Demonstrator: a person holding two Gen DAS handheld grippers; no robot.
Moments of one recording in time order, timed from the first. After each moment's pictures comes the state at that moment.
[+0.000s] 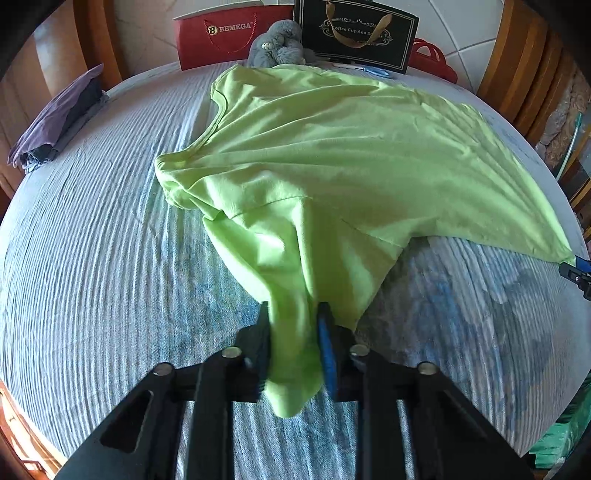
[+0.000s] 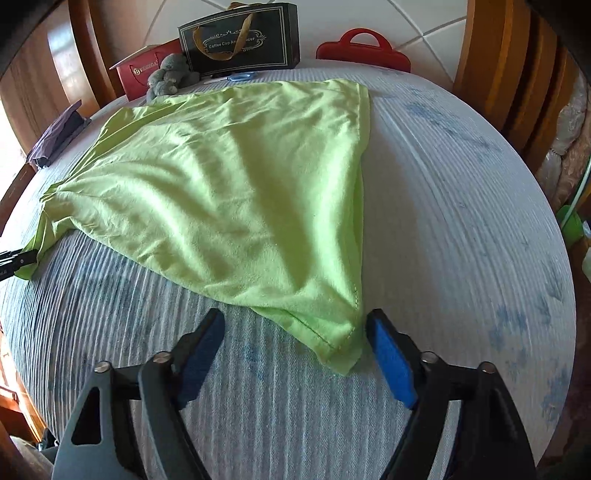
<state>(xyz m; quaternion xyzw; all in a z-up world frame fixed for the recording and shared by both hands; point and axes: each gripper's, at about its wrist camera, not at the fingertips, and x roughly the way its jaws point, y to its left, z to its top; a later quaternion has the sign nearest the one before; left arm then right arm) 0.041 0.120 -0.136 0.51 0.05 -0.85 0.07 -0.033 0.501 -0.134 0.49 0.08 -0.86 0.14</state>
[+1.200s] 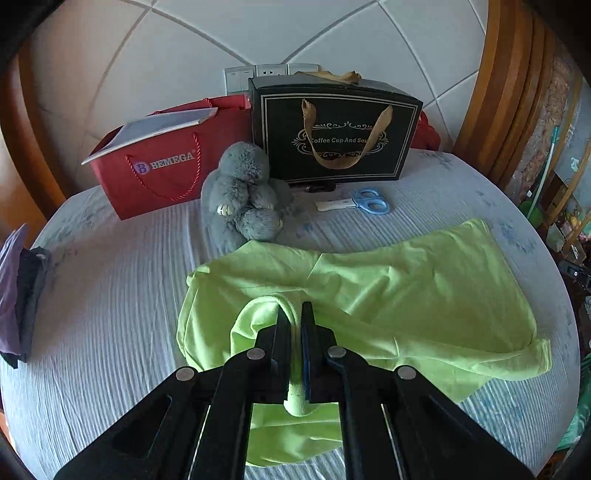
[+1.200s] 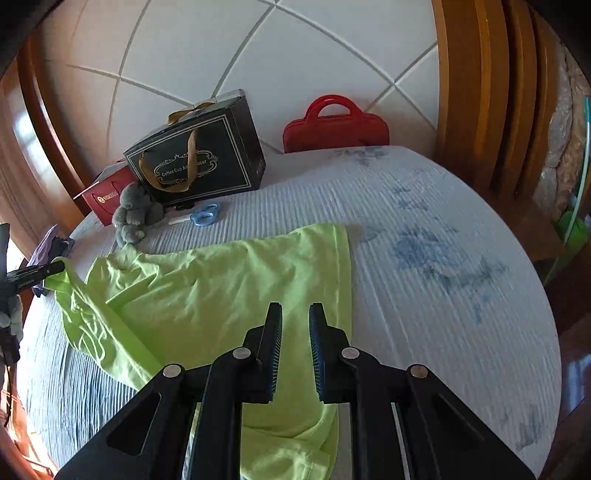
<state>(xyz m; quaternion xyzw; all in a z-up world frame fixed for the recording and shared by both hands) -0.210 0.082 -0.025 0.45 0.00 -0.89 -0.03 -0.199 0.504 -0.027 0.43 -0.04 -0.89 0.13</state>
